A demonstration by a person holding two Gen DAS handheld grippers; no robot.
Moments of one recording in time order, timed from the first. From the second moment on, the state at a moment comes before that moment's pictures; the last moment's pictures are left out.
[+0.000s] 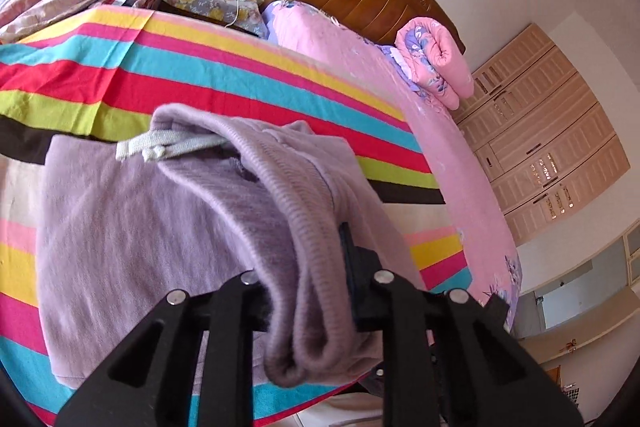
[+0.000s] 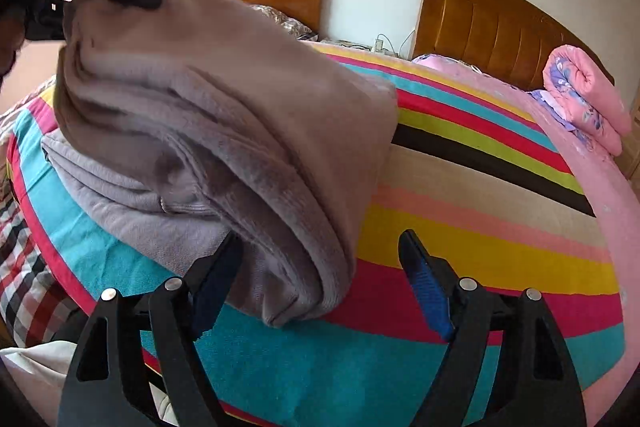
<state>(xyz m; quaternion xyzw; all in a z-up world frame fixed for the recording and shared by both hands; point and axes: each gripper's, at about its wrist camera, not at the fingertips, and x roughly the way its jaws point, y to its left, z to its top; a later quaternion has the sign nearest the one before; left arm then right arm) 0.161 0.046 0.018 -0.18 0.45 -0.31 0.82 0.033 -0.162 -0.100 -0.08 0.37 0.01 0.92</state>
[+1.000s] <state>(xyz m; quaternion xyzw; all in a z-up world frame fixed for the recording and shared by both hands) 0.097 0.090 0.006 -0.01 0.35 -0.11 0.93 0.064 -0.147 -0.038 -0.02 0.34 0.17 0.93</state>
